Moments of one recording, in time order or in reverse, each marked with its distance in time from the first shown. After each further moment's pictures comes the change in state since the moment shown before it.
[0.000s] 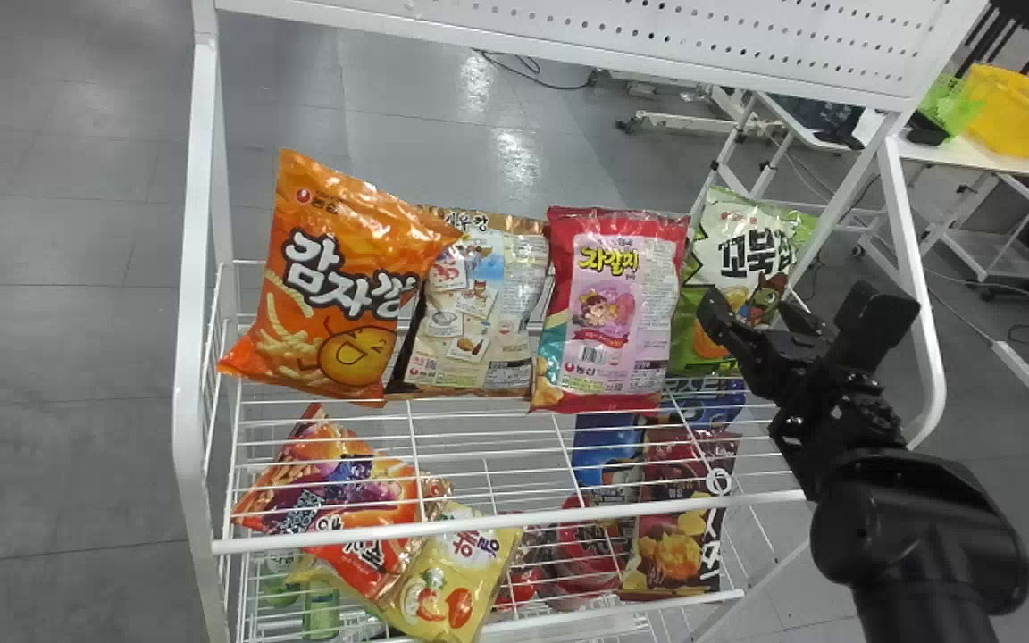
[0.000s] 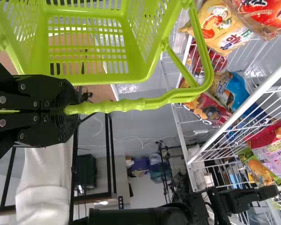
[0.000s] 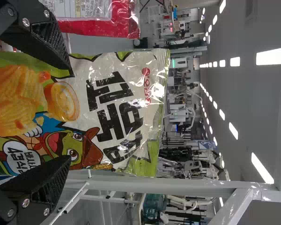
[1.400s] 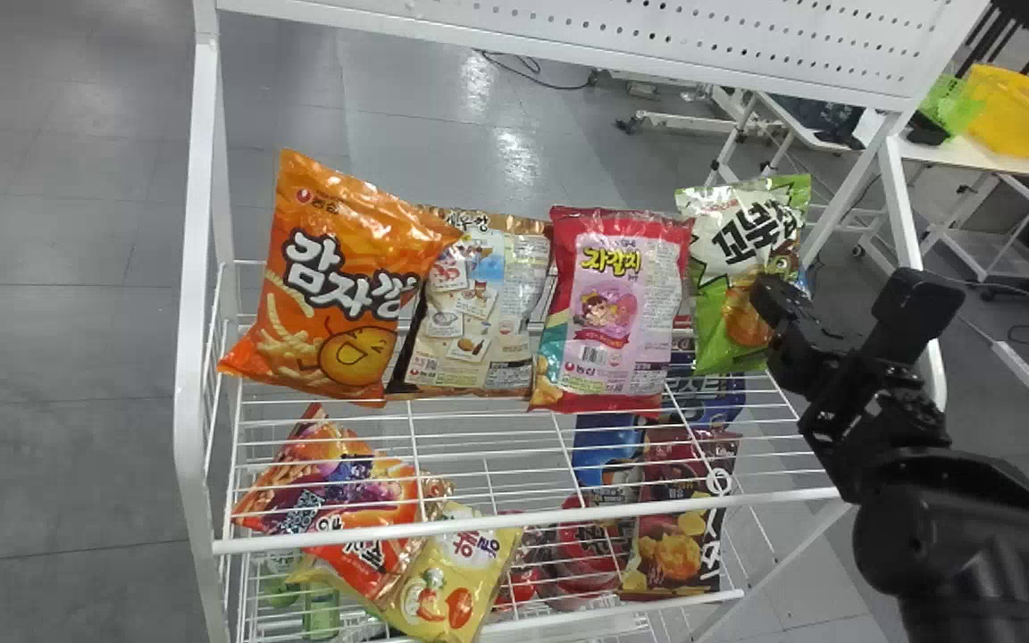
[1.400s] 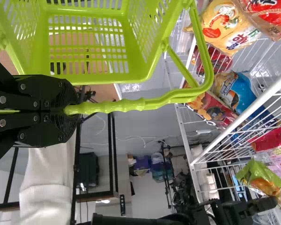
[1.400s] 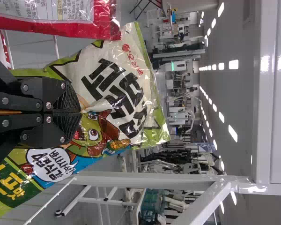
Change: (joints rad) left arm 0.009 0.000 -0.013 0.011 0.001 0.000 0.004; right arm 0.085 -0.026 -0.042 -0.172 -0.063 0.087 -0.020
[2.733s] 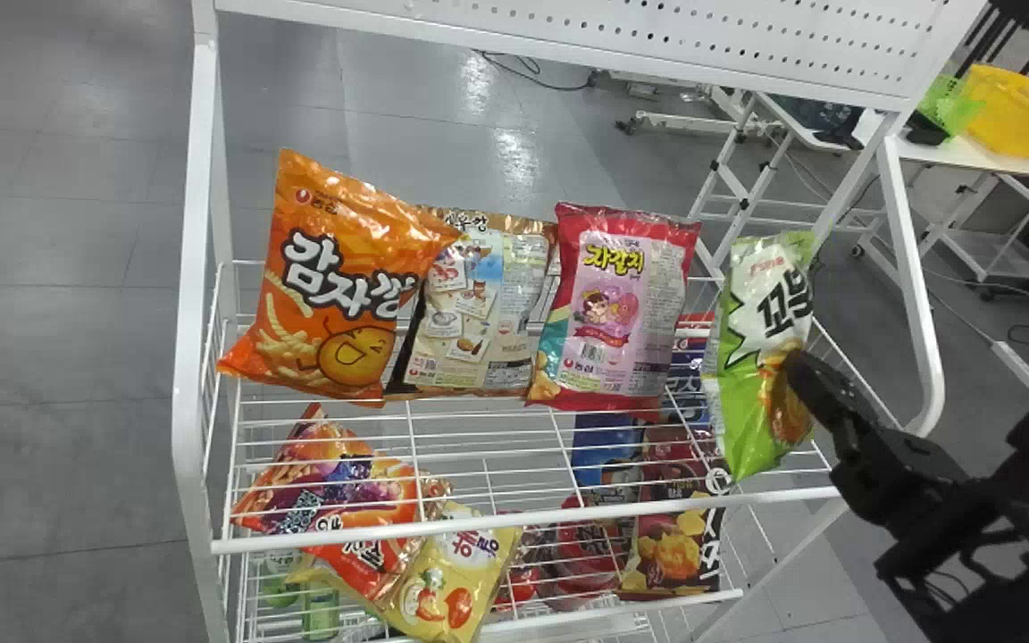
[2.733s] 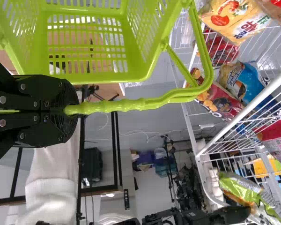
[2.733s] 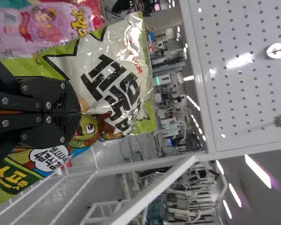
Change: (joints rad) left arm 0.046 0.000 -0.013 -0.047 -0.003 0.000 -0.021; right arm 0.480 0.099 -0.192 -0.491 -0.336 0.122 0.068
